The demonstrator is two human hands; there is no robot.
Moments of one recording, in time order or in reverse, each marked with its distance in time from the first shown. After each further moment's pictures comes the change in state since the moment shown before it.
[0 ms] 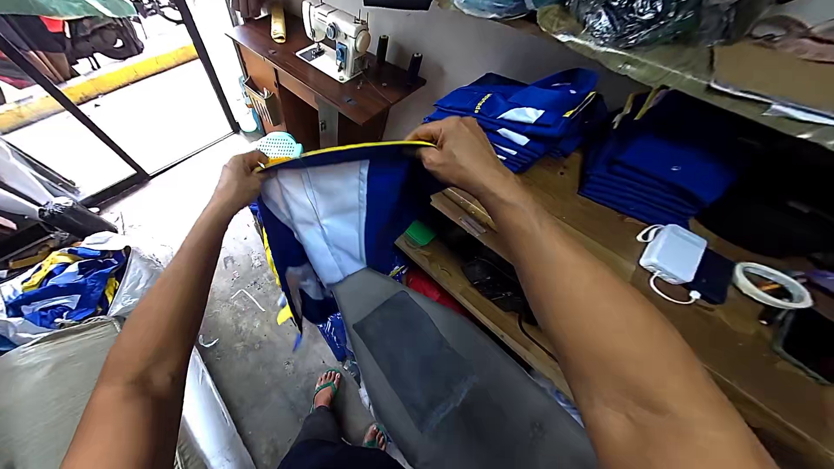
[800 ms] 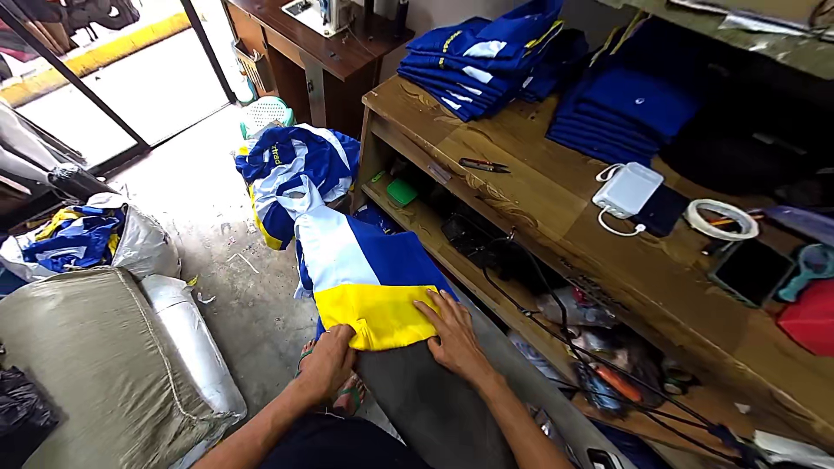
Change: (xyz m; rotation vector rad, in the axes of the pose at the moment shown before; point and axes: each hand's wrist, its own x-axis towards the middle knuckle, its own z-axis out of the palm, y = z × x) left_hand -0.380 0.107 0.306 0.003 -0.446 -0.069; right_hand -0.469 0.099 0.165 0.006 -0.169 0.062
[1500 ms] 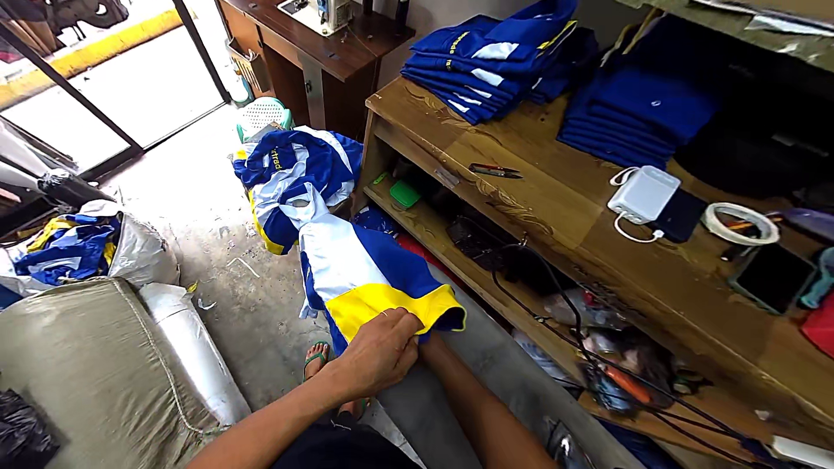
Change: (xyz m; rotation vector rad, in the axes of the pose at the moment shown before) left_hand 0.053 0.071 -0.058 -0.146 0.043 0.505; right_hand 0.084 -0.142 -0.063 0.517 -0.409 0.794
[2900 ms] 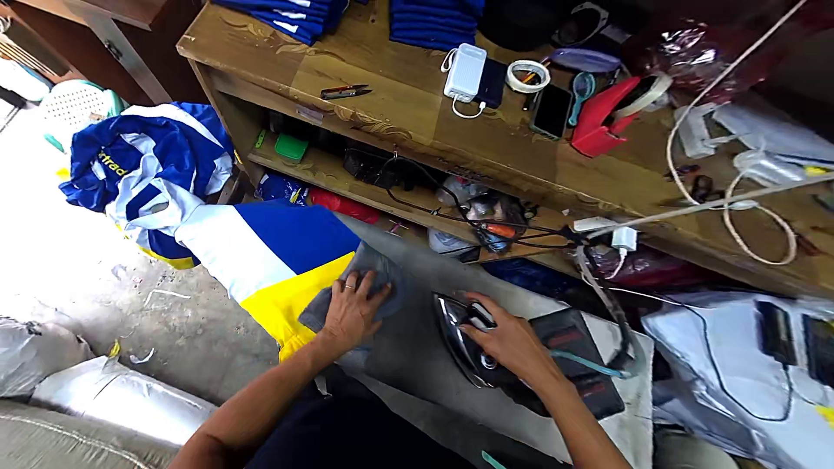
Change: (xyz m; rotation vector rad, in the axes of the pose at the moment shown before) left_hand 0.016 -0.041 0.158 0.470 -0.427 0.092; right_hand -0.137 0.253 -0.050 -0.116 0.490 0.181
